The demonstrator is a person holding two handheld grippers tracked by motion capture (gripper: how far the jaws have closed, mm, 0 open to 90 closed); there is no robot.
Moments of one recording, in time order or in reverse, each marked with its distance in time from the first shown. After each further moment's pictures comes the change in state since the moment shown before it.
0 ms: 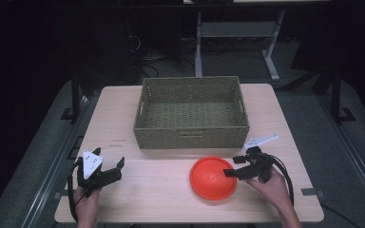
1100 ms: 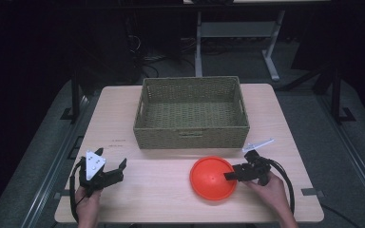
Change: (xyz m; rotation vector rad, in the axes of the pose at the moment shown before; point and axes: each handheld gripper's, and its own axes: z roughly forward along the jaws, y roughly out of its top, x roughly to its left) left arm -0.005 0.001 0.001 0.003 -0.019 0.037; right arm -0.012 -0.017 0.016 0.079 0.018 0.083
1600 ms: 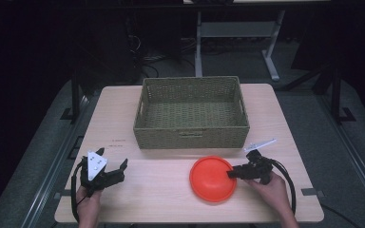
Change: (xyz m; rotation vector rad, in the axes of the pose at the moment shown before) left arm -0.002 0.000 0.001 -0.003 -0.002 0.014; right arm -0.003 -0.002 -0.004 -0.007 -0.018 0.009
